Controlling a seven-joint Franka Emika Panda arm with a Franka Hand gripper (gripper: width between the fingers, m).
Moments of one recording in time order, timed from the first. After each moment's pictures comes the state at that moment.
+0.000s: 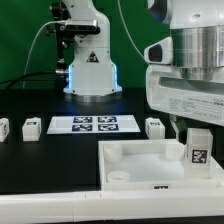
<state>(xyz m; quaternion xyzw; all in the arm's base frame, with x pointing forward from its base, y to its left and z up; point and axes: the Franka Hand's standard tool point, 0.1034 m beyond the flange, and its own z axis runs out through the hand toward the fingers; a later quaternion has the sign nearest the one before) 0.616 0.131 0.066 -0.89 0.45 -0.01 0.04</state>
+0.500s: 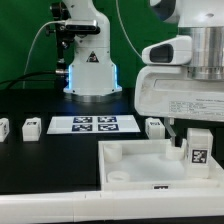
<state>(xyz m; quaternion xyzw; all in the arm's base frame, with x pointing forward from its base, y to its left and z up) 0.614 0.132 0.066 -0.98 0.18 -0.02 0.01</state>
